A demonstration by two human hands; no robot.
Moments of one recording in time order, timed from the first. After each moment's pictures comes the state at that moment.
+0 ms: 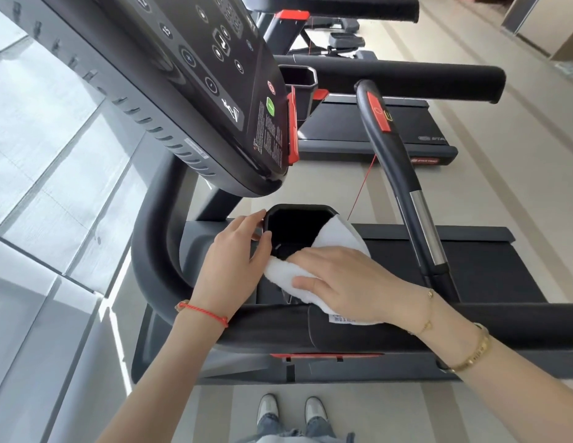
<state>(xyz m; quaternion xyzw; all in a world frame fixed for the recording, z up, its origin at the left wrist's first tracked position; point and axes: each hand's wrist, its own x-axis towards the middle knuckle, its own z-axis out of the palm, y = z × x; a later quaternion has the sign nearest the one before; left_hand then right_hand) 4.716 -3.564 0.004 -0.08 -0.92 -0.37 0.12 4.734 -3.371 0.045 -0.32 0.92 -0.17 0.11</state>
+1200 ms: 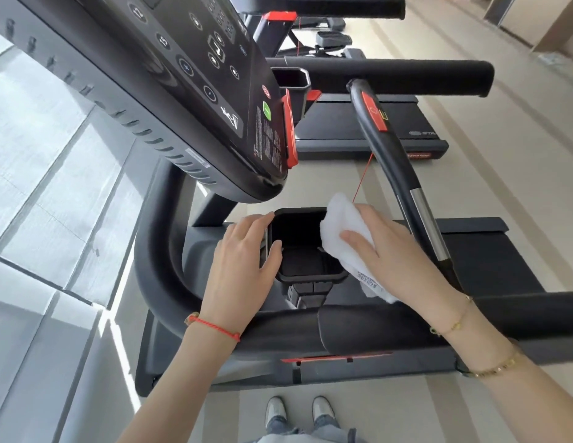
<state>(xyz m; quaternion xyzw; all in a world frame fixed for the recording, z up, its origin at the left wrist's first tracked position) 4.723 -3.564 0.015 -0.11 -0.92 -0.34 0.12 4.728 -3.340 0.043 -0.02 0.95 -0.31 -0.01</state>
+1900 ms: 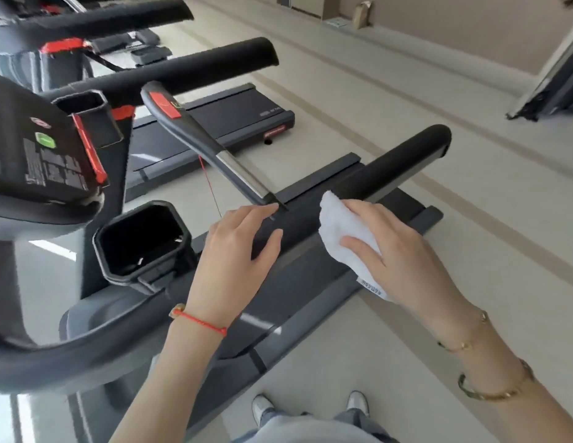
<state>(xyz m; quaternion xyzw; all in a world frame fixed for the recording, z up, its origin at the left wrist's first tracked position) 4.816 -3.425 0.052 -0.42 -0.83 -0.37 0.04 4.964 -3.251 0.066 0.19 0.94 -0.24 -0.17</state>
